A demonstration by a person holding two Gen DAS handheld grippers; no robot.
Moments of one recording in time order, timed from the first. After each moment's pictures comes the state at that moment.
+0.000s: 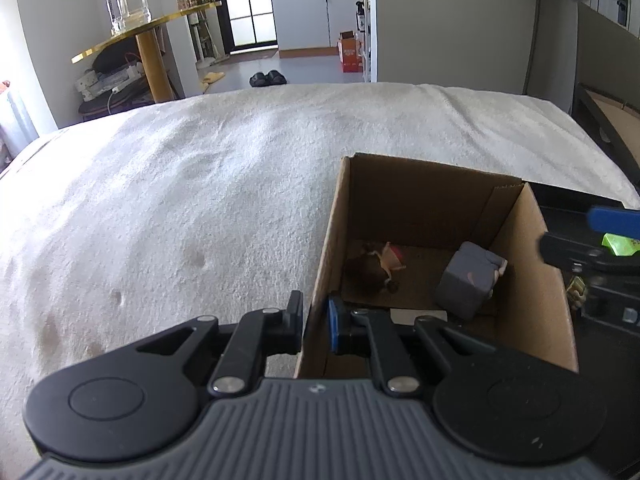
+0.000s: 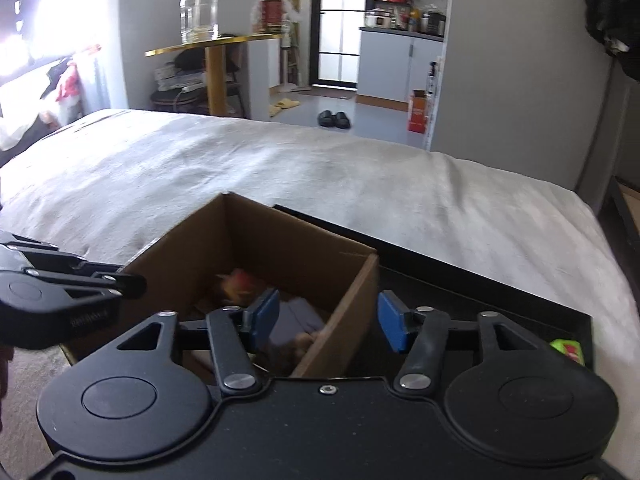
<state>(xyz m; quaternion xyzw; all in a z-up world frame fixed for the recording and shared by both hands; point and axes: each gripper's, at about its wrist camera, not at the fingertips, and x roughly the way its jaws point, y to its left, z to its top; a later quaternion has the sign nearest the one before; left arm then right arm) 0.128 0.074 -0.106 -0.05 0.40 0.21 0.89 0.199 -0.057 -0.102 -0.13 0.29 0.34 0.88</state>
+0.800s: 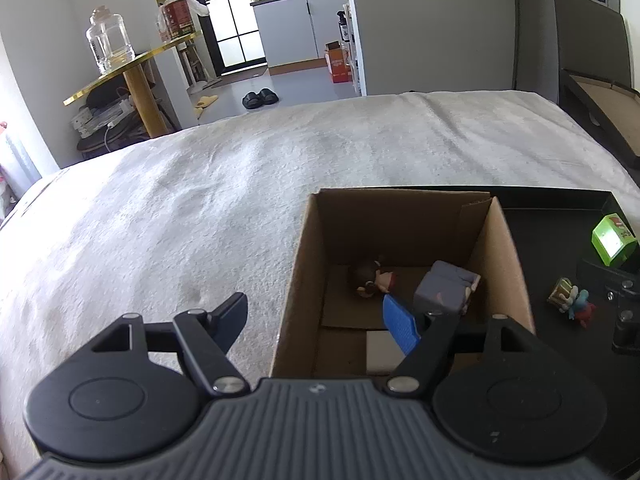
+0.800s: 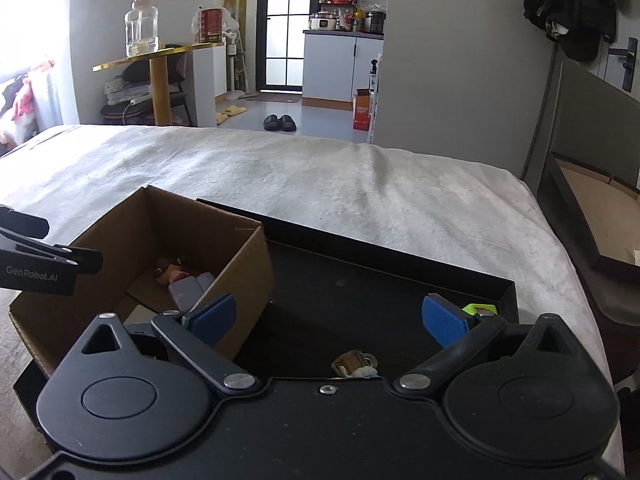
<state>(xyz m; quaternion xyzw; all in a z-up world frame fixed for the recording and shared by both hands) 0.143 0.044 -0.086 0.01 0.40 0.21 0.89 0.207 -0.117 -0.106 -0.12 0.29 0.27 0.91</state>
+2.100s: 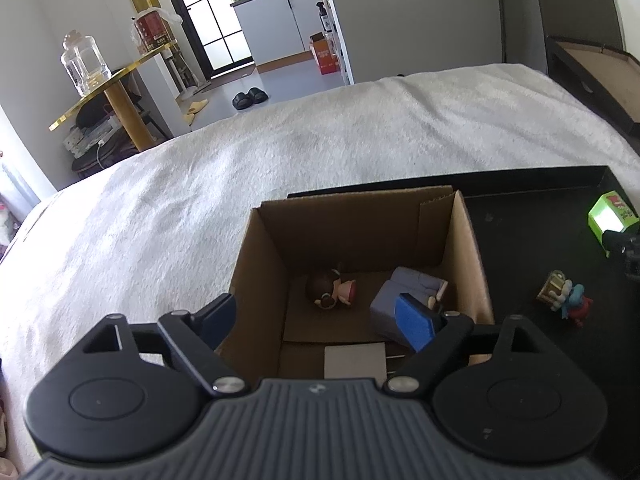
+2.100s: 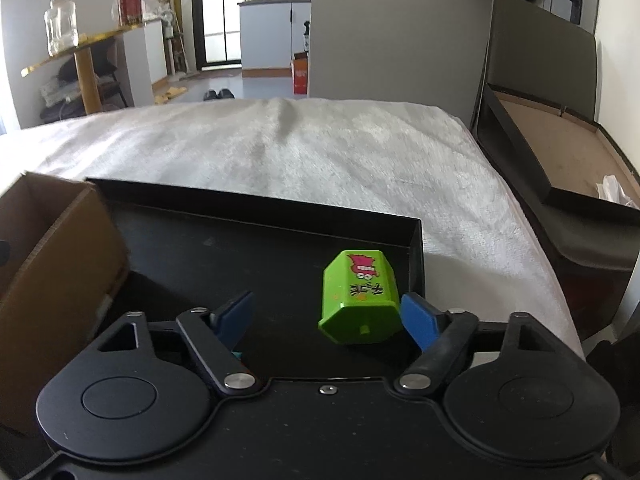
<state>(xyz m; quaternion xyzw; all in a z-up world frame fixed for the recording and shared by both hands) 0.179 0.007 -0.099 0.06 0.42 0.21 0.88 0.279 -0.188 -0.153 -0.10 0.35 0.20 0.91</state>
